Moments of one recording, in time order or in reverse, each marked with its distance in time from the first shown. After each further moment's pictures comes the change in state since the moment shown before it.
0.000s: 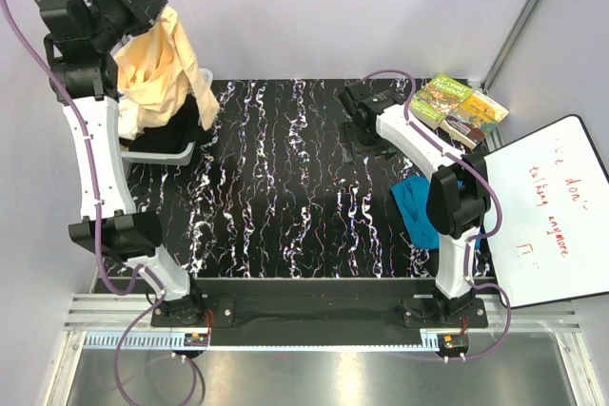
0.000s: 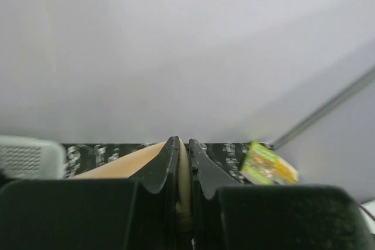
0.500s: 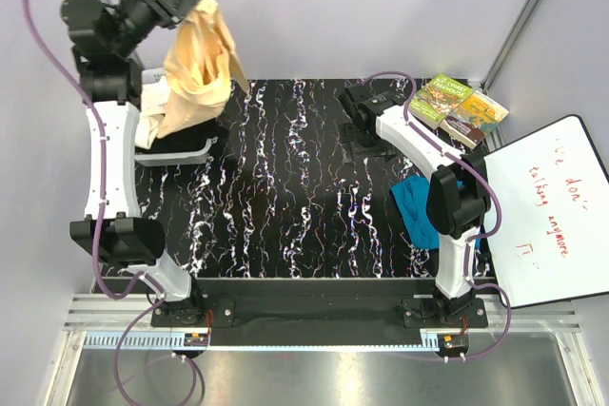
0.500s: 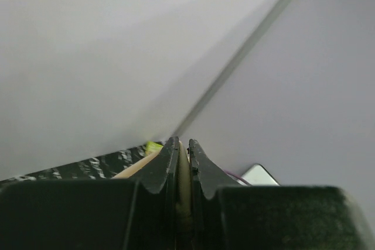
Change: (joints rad) left arm -0.113 -0.067 -0.210 0.479 0.219 -0.377; right arm 0.000 0.000 -0.017 0.009 -0.001 0.031
